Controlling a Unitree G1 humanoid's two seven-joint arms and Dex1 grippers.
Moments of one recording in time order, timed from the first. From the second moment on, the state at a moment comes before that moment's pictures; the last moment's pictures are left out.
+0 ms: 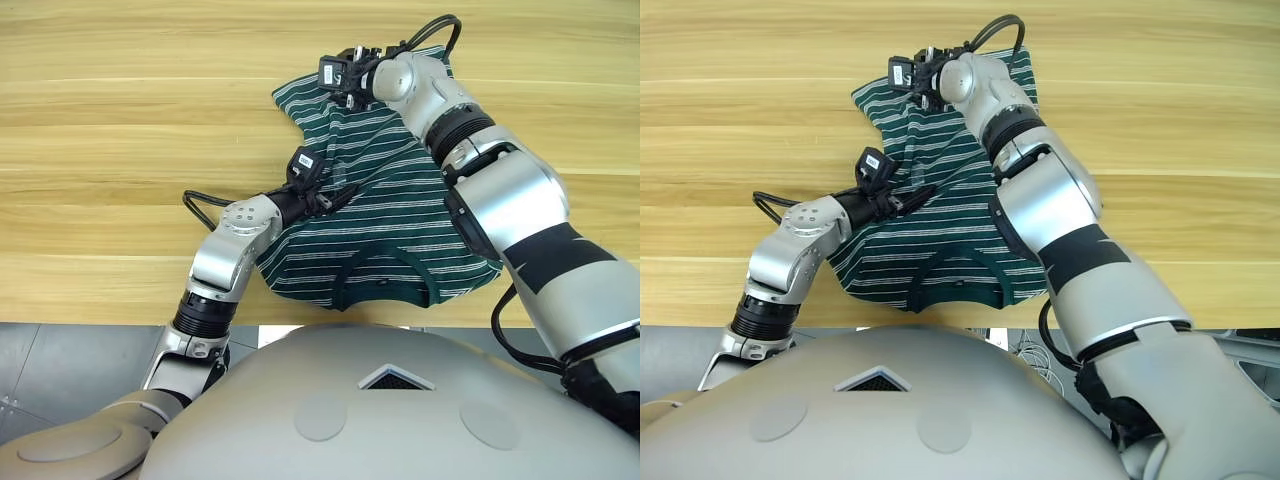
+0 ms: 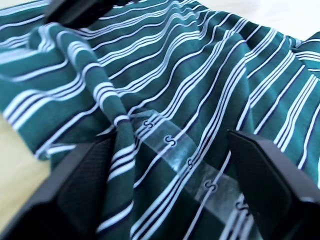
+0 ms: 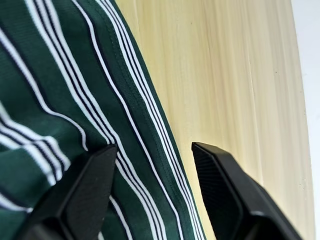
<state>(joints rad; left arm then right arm) 0.05 0.22 -0.32 -0.27 -0.22 0.56 -0.46 -1.04 0.01 0.44 1.38 -0.58 -0.16 0.39</state>
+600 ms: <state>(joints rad) 0.26 0.26 -0.40 -0.52 -0.26 0.18 -0.54 -1.19 0.02 0.29 1.40 -0.56 -0.10 -0.12</state>
